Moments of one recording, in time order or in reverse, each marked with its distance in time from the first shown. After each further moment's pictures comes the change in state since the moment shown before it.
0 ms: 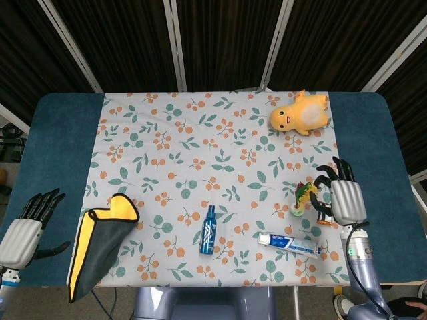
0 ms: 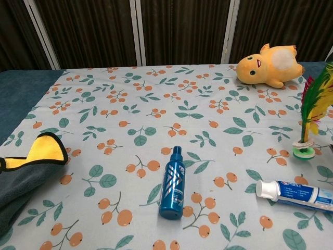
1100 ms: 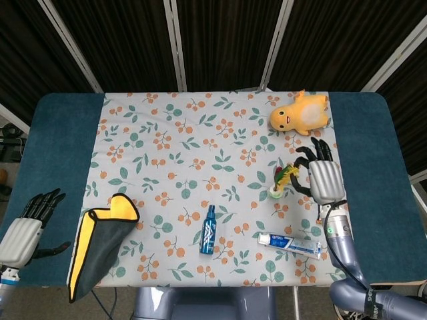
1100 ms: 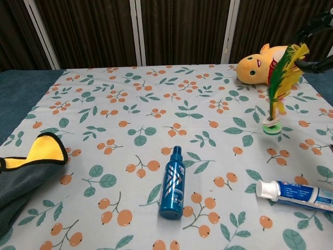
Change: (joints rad) left arm -0.010 0.017 0.004 -0.012 -0.009 -0.025 -0.028; right arm 0.120 -0.082 0.098 0.075 0.024 -0.078 -0.064
